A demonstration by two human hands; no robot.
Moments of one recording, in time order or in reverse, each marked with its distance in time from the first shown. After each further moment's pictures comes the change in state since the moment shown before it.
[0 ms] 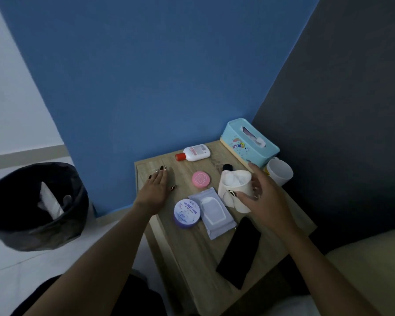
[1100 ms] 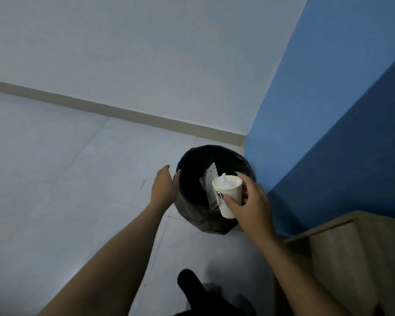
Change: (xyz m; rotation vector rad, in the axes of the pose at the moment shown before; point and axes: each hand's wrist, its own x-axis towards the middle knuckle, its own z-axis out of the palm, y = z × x) left_hand -0.147 -0.386 -0.063 -0.465 0.620 -0.916; right_hand 0.038 -0.242 0.435 0.231 -0.446 -0.351
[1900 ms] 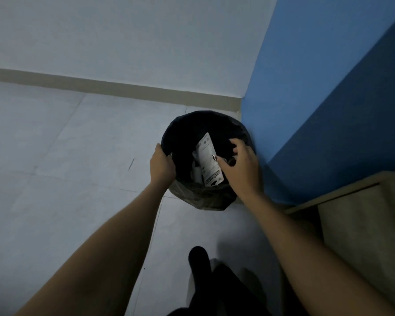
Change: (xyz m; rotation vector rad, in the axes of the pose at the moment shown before) left_hand 0.034 -0.025 0.074 -0.054 0.048 -0.093; right_hand 0.049 0.065 0.066 -0.124 0.037 0.098
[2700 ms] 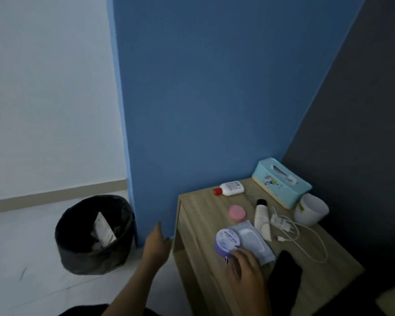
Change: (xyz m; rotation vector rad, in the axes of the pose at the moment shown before) left_hand -0.327 0.171 -0.007 0.058 -0.554 0.444; right_hand -0.332 0.058 -0.287 -0.259 0.646 0.121
